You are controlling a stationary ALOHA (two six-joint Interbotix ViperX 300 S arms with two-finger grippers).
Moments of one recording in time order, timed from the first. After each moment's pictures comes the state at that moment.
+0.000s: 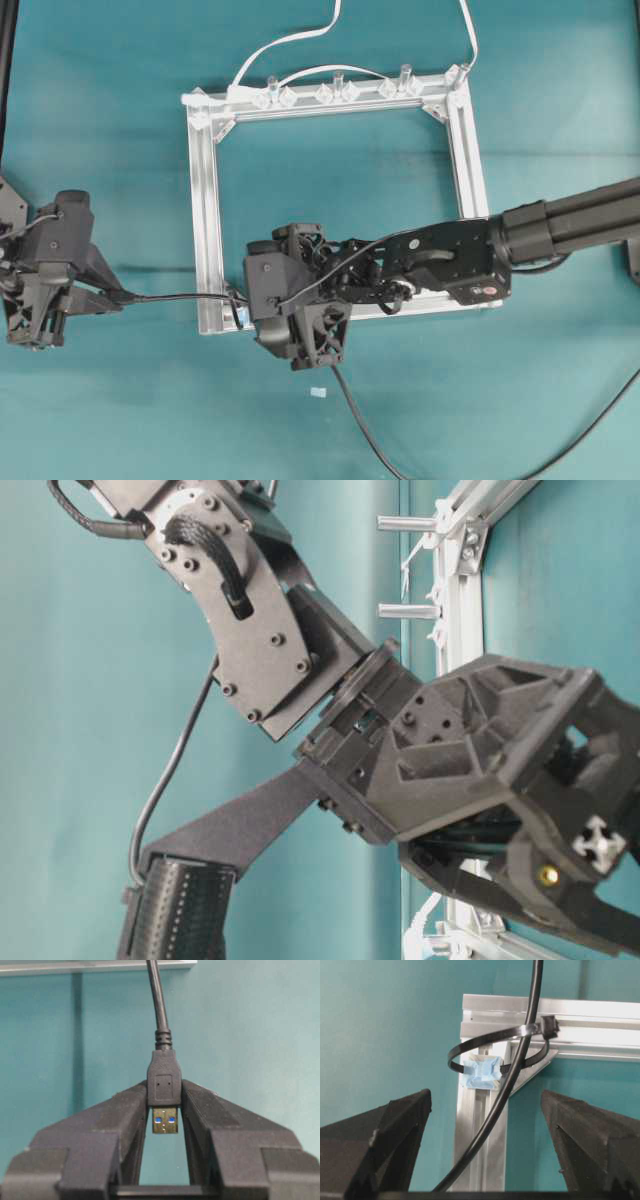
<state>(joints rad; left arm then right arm) -0.30 -0.58 1.25 -0.06 0.22 -0.28 0.14 0.37 0.26 0.55 0.06 -0.37</state>
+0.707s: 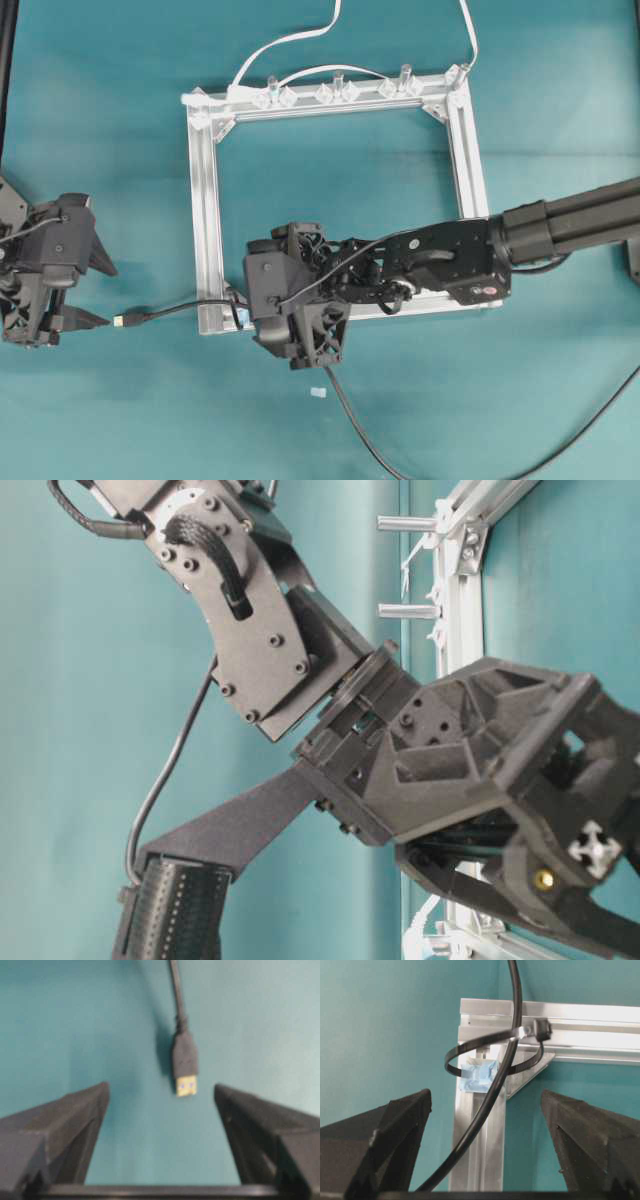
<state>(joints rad) -0.30 -0.58 1.25 -0.06 0.30 -0.27 0.14 0.37 0.26 0.55 0.04 -0.37</state>
